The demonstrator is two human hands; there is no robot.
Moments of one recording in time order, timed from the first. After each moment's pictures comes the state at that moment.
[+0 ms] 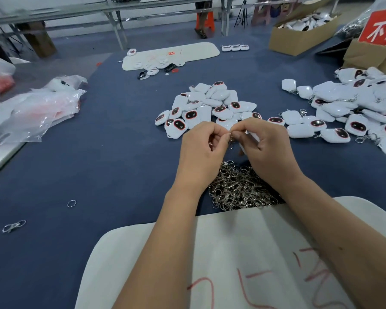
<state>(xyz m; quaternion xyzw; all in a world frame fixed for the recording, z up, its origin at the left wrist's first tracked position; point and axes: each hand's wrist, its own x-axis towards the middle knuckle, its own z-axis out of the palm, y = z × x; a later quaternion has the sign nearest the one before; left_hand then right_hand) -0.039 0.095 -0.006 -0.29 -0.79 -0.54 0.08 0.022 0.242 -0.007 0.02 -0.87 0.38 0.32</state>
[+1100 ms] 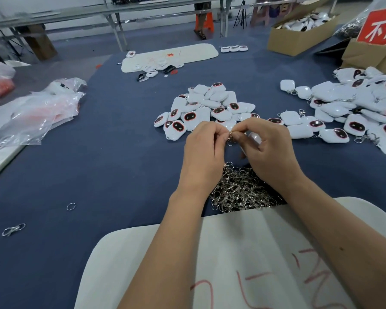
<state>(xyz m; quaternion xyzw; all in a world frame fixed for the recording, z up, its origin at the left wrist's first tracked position) -0.037 0.102 -0.011 -0.31 -0.80 -0.50 0.13 0.022 0.245 -0.007 0.02 -0.87 0.36 0.35</state>
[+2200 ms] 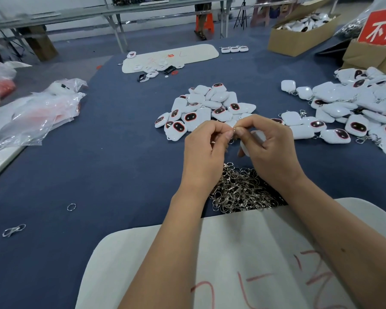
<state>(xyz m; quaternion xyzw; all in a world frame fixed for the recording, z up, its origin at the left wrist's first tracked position) -0.036 0.104 -0.008 -0.29 -0.73 -0.61 0.07 0.021 0.243 -0.009 0.01 -0.82 0.45 0.35</state>
